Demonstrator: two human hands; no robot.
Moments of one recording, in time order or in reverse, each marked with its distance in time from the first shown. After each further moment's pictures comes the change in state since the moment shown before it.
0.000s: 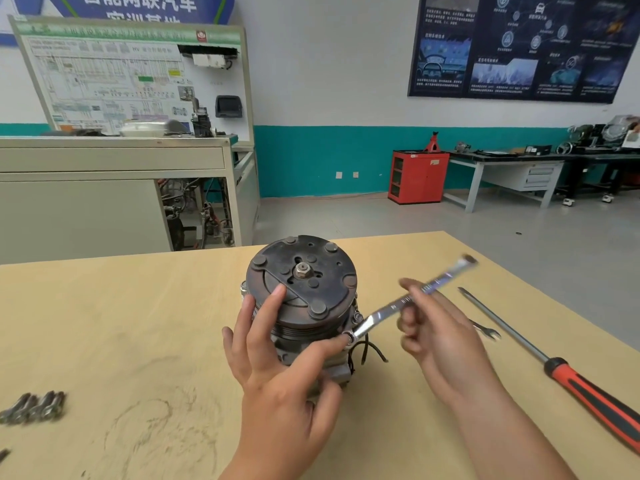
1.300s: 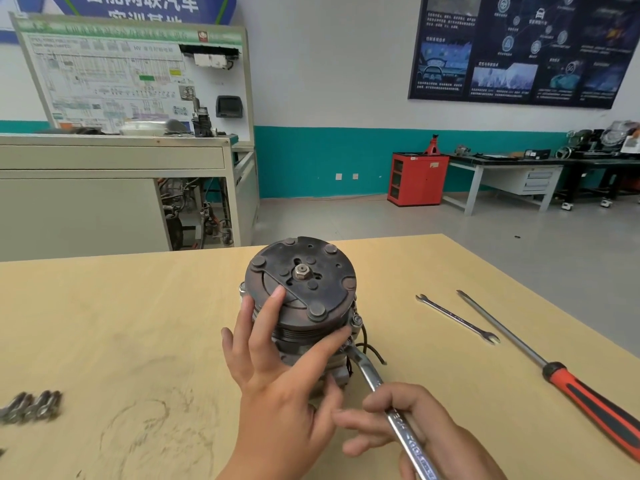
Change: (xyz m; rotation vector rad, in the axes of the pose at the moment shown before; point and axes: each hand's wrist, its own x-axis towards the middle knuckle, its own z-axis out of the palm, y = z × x) left_hand -0.001 -0.003 0.001 0.077 -0.037 0.022; right_hand -0.092 0.002 -0.001 -0.517 -0.607 0.184
